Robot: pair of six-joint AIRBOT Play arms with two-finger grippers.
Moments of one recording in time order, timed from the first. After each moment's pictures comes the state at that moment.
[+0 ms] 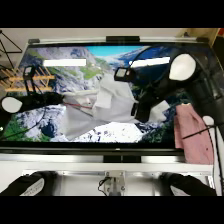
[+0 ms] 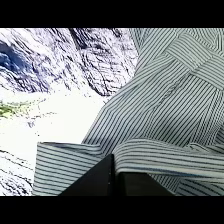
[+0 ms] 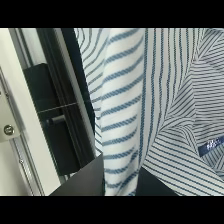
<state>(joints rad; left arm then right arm) -0.05 -1.02 0.90 1.12 -0.72 -1.31 0.43 -1.26 1.56 -1.21 1.68 0.81</state>
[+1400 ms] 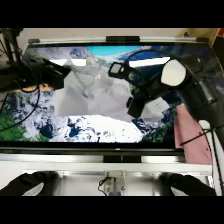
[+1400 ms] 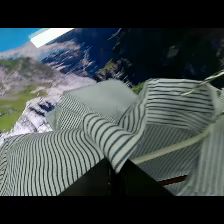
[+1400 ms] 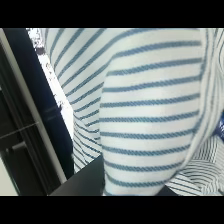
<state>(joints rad) -0.40 -1.00 1.43 1.23 -0.95 -1.27 0.51 -1.26 1.56 -1.32 1.50 0.89</state>
